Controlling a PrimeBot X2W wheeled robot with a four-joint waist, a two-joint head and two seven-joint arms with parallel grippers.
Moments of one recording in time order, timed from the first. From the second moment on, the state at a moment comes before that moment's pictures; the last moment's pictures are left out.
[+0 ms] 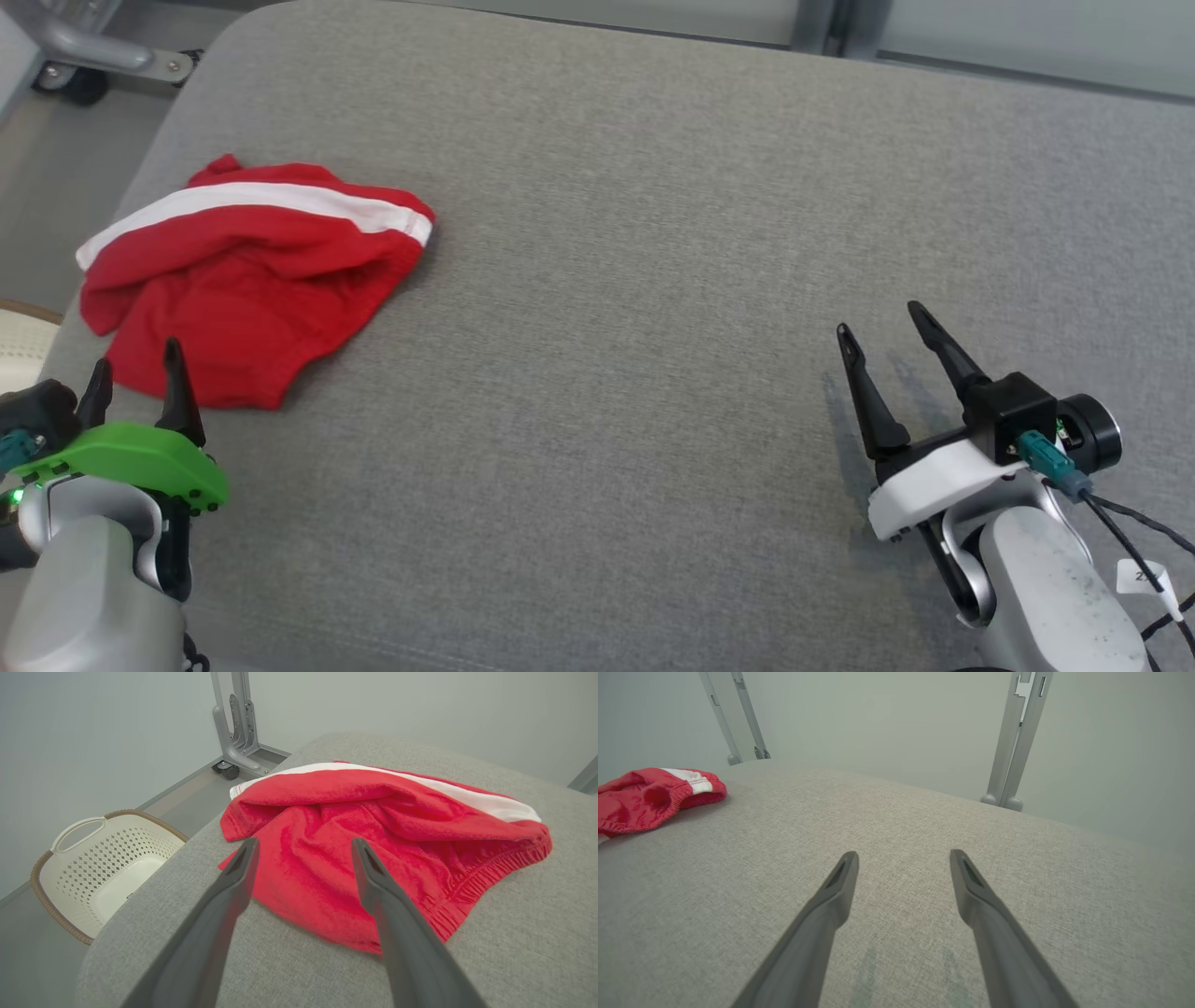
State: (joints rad) left arm -0.53 0.24 0.06 0.88 -0.37 -0.13 -0.26; right arm -0.27 -0.13 0.13 0.31 0.06 0.13 -0.26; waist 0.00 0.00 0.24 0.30
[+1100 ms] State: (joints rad) left arm -0.53 0.18 -0.29 0.81 -0.51 -0.13 -0.26; right arm -0.27 -0.05 0.08 0.30 0.10 0.13 -0.26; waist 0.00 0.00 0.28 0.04
